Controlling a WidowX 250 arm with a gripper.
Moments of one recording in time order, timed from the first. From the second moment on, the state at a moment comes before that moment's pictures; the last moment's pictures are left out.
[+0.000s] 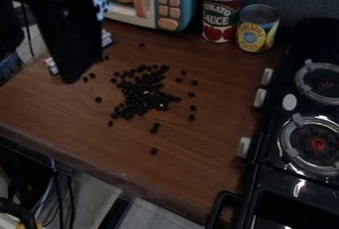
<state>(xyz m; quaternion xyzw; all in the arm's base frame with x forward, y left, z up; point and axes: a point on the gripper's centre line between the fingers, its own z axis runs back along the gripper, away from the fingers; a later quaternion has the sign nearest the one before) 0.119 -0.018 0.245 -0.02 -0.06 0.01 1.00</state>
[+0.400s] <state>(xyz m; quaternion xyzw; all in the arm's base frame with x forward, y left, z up) 0.156 0.012 0.228 -0.02 -0.08 0.02 1.00</state>
